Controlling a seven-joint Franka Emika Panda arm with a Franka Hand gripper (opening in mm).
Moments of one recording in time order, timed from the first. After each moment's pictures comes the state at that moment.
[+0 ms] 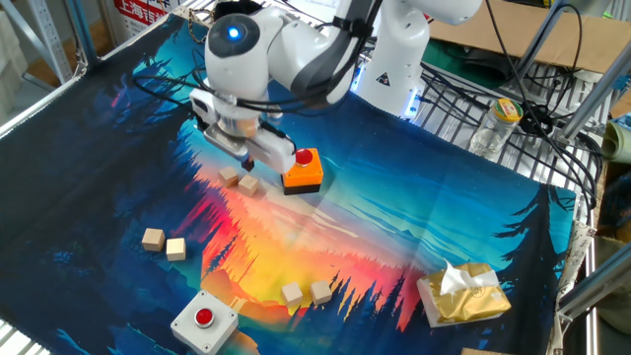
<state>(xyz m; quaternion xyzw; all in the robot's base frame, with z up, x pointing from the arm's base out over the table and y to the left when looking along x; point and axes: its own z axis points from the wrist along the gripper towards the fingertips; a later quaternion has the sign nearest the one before) 0.438 -0.120 0.127 -0.02 -1.00 0.02 0.06</state>
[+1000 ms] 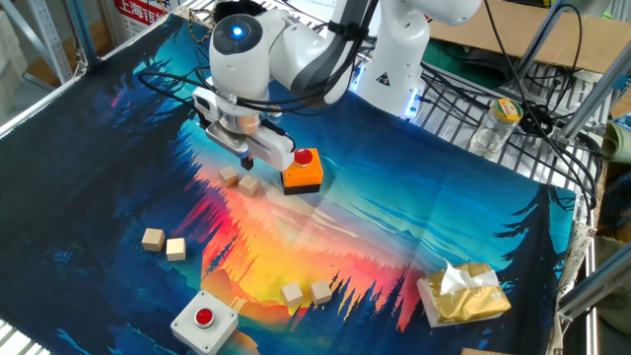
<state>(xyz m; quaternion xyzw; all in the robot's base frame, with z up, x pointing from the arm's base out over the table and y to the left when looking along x) 0.425 -0.130 0.110 -0.02 -1.00 0.01 0.04</state>
